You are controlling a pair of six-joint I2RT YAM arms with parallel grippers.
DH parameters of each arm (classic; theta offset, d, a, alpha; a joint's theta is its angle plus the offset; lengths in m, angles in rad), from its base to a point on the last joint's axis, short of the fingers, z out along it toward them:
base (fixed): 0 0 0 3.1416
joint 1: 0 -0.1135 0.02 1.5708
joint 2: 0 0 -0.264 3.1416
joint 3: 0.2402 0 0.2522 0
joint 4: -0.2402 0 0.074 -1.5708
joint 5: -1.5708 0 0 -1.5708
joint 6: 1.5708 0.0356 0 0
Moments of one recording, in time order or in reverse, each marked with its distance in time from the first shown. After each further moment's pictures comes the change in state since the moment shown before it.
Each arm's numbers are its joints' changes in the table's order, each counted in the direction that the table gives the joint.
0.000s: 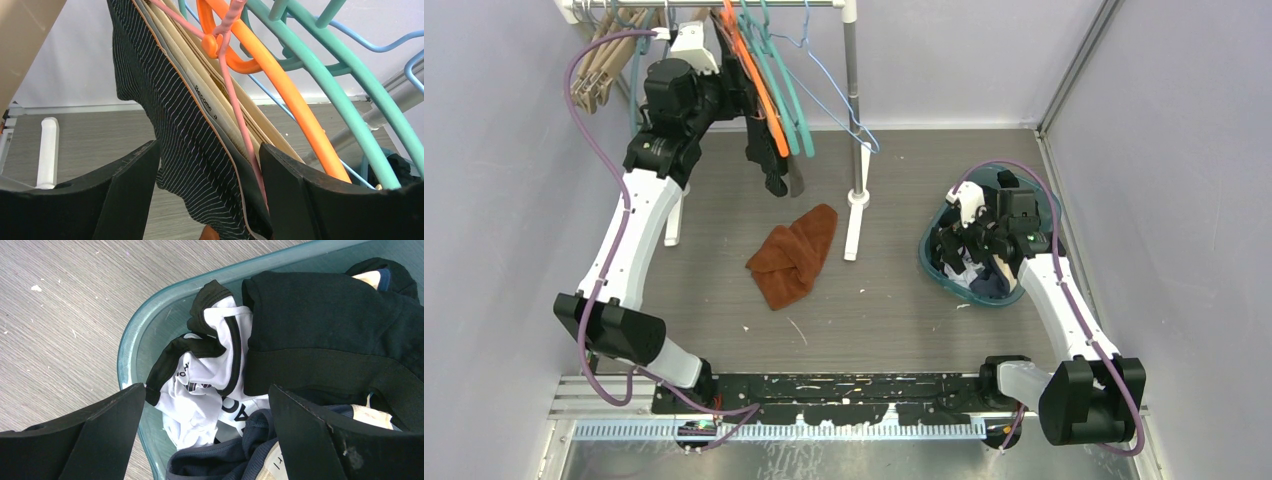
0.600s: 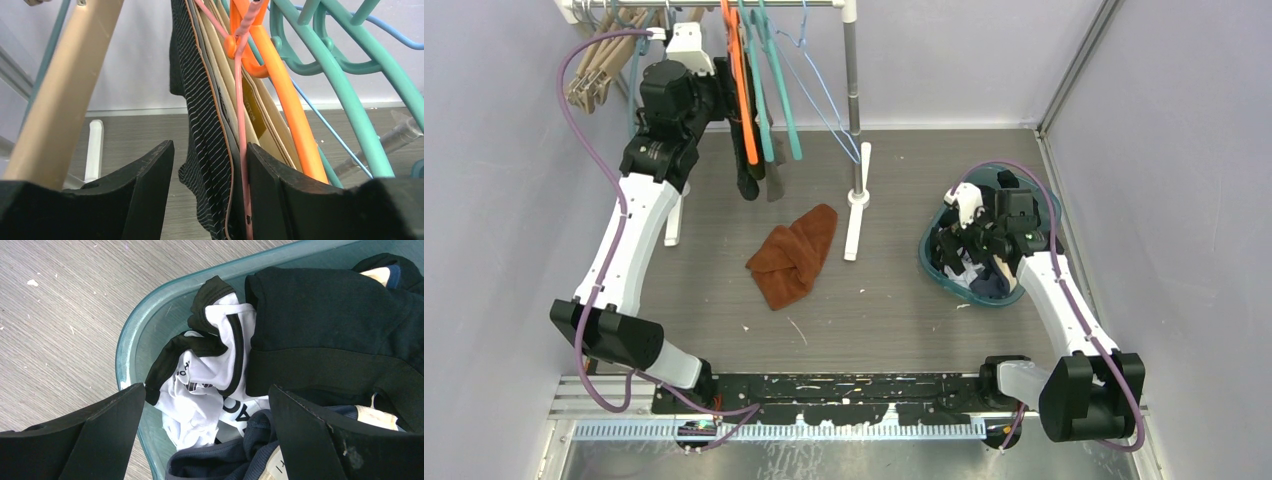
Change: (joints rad) left arm 0.000 -0.019 -0.016 0.005 0.106 0.097; right arm -0.005 0.014 0.000 -0.005 -0.008 -0.007
